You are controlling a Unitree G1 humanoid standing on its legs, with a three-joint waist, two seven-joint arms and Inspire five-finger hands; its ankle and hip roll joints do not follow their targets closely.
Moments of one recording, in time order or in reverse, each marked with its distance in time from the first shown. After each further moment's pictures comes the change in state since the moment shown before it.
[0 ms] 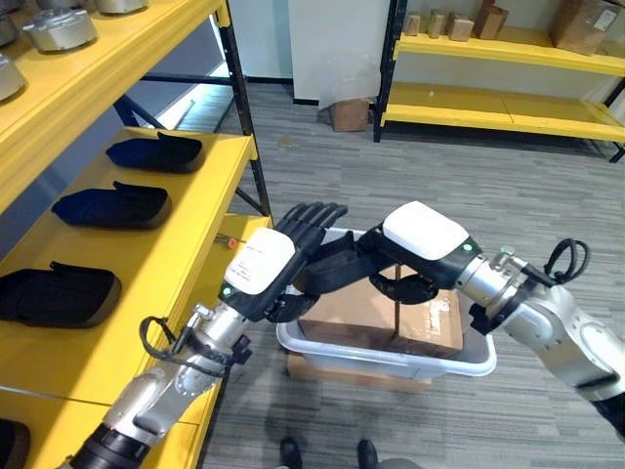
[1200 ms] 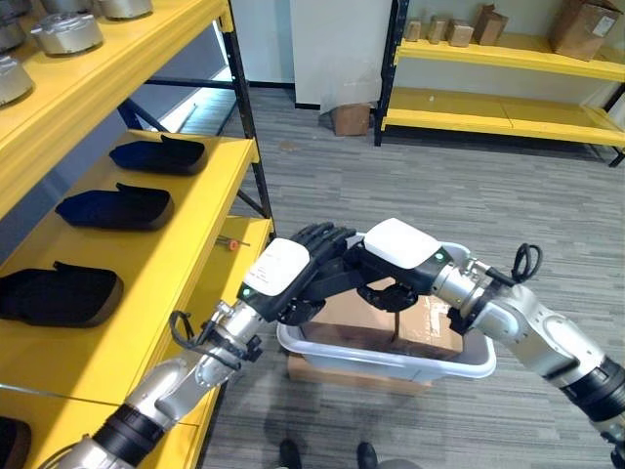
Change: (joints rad) left arm -0.121 -0.010 -0.166 0.160 0.009 0.028 0.027; right arm -0.101 0.056 0.138 0.149 -0.024 -0.054 -0.025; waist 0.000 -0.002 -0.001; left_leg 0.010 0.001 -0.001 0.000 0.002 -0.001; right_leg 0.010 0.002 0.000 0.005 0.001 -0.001
